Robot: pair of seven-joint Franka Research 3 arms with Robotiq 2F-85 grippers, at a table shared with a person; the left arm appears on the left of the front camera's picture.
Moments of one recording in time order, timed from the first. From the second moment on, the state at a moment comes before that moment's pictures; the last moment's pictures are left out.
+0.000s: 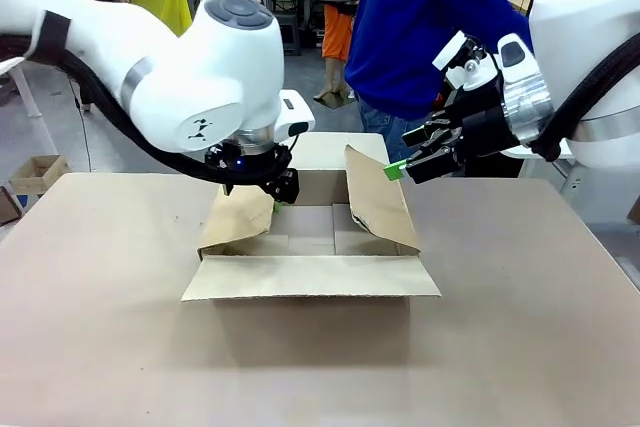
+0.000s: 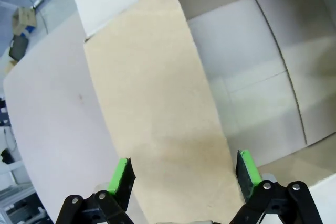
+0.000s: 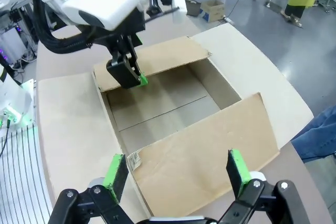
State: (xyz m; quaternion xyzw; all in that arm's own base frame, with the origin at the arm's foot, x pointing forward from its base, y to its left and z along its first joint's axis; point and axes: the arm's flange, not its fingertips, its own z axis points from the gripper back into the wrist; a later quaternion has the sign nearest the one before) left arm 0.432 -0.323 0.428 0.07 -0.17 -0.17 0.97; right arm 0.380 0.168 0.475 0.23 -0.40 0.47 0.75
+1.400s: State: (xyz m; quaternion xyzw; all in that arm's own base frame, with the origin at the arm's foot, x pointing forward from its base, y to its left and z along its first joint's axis) left arm 0.432 -0.232 0.467 0.08 -0.21 -0.07 0.97; right arm 0.380 0.168 0.475 0.23 -0.40 0.47 0.75
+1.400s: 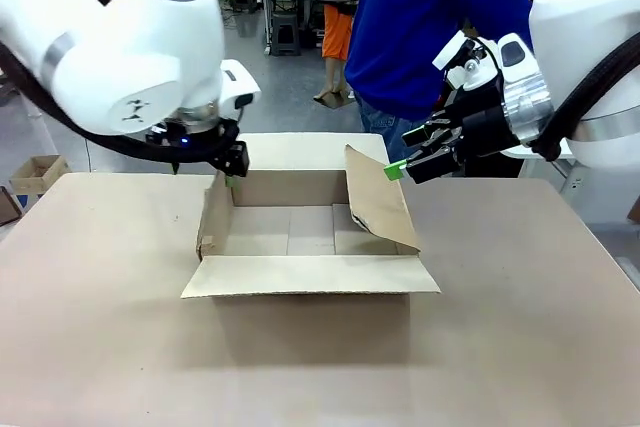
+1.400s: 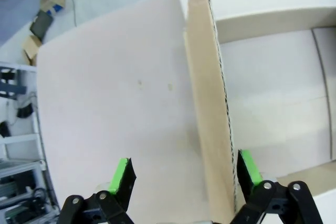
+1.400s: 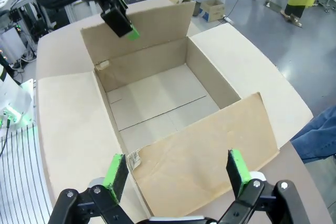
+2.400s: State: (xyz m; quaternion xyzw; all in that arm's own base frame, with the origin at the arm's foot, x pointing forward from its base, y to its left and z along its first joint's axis) left arm 0.466 -0.110 0.426 -0.12 -0.19 -0.08 0.97; right arm 0.380 0.168 0.475 0.23 -0.40 0.47 0.75
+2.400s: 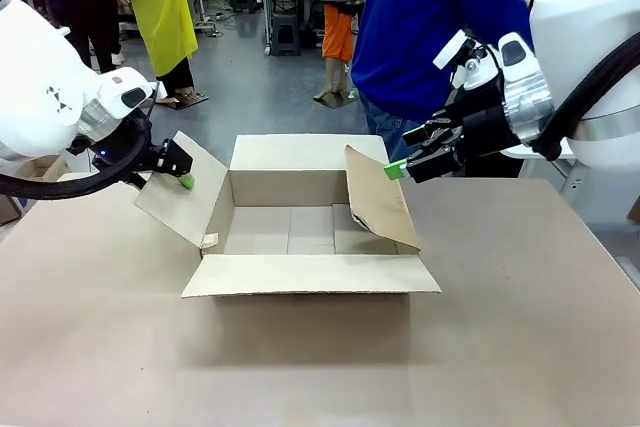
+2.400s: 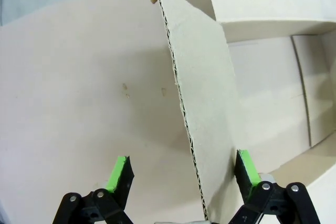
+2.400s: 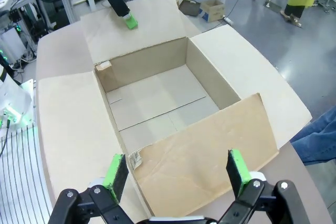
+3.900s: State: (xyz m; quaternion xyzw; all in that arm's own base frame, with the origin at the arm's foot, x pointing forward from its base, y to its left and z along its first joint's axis) left arm 0.465 -0.117 0.431 -0.11 -0.20 -0.07 0.97; right arm 0.399 0.337 0.523 -0.12 -0.10 0.33 0.93
